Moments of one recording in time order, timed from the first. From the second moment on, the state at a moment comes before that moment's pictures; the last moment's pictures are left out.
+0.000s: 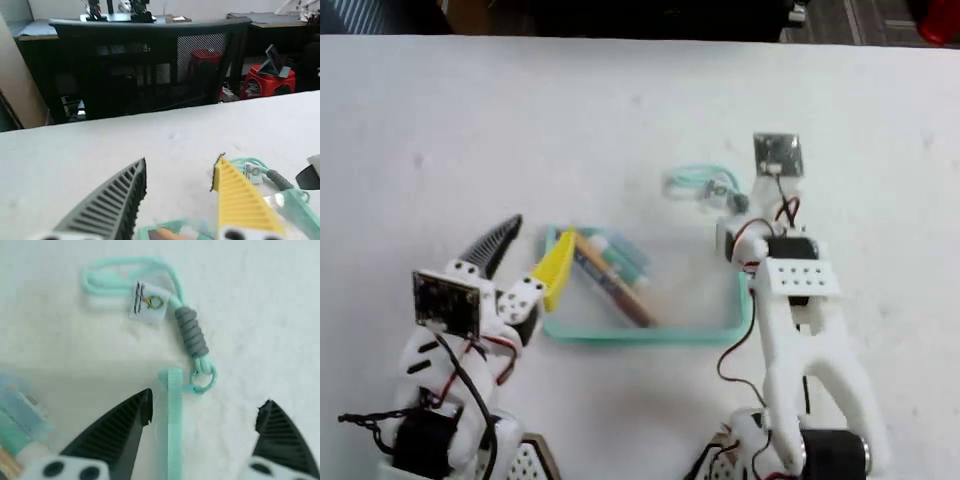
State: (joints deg) left arm 8.9 -104.6 75.0 48.1 1.7; right arm -3.6 -25.0 42.7 44.6 1.5
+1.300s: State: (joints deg) left arm -7.3 -102.8 23.6 86.4 -14.4; right arm -16.3 -100.0 3.0 94.2 1.5
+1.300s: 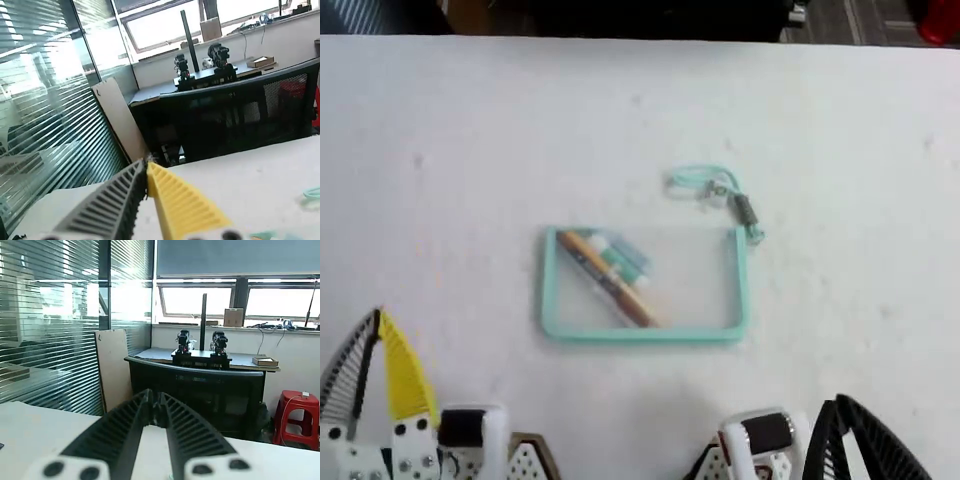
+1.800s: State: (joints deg) left arm -7.7 -104.7 49.2 76.4 -14.3; right arm -12.5 -103.2 27.1 84.1 1.5
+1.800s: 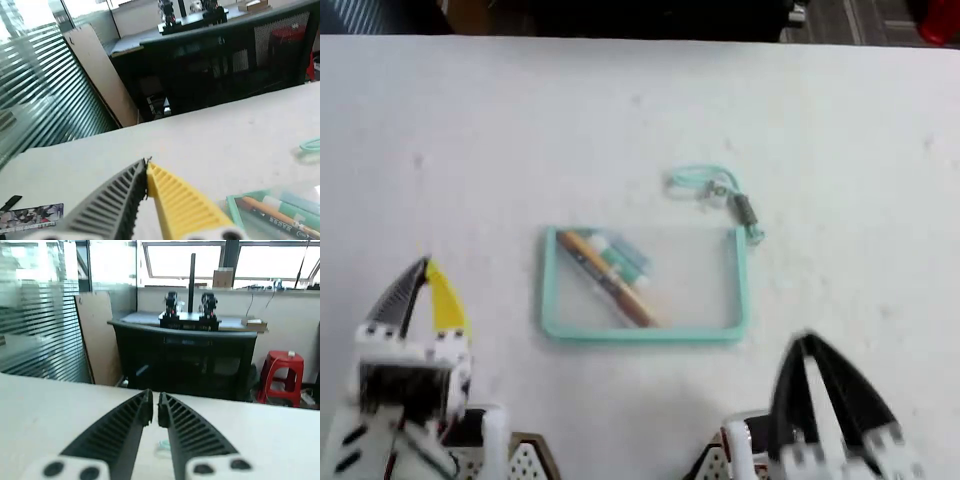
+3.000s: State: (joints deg) left arm -8.7 -103.9 97.1 71.0 -14.2; right arm -0.3 -102.9 96.4 70.6 1.5
